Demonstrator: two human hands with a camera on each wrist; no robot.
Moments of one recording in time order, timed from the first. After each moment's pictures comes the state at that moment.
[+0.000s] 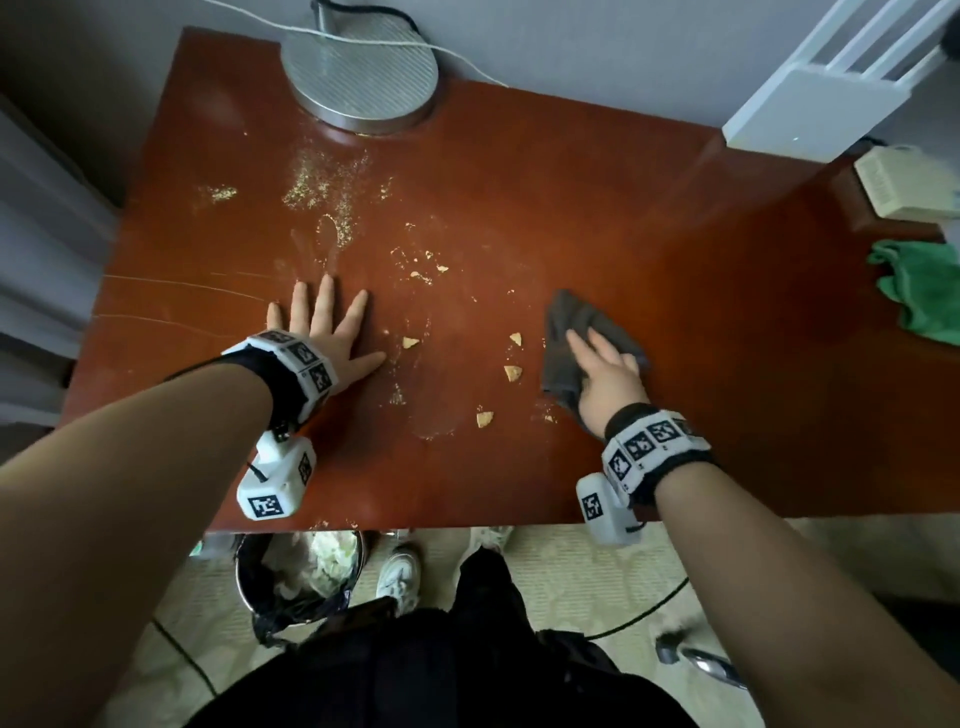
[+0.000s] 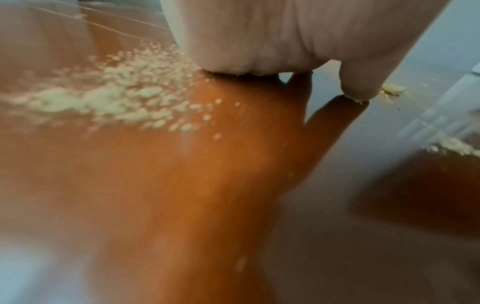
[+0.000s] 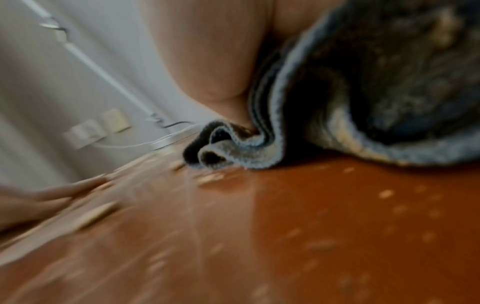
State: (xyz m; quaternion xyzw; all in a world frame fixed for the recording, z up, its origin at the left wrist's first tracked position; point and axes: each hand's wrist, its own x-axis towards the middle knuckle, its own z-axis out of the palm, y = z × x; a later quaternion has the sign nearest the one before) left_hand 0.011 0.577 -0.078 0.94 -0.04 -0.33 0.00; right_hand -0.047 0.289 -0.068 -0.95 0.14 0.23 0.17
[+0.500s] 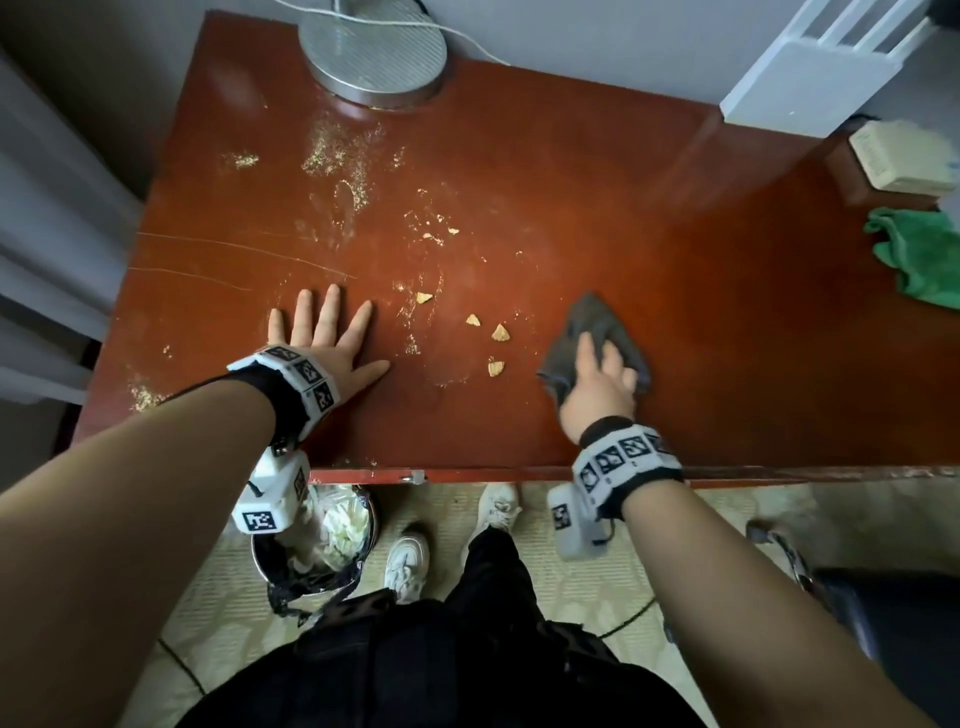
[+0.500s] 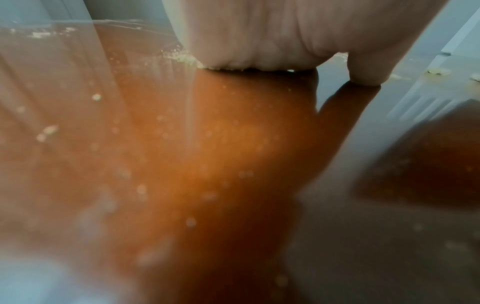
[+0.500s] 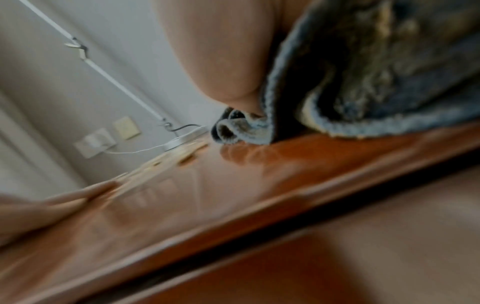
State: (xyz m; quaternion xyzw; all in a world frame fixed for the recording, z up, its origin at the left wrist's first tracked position) left_hand -0.053 0.595 -0.083 0.94 -0.06 -0.33 -0.02; right_hand -0.112 0.334 -0.069 -0.94 0.24 0.21 0.12
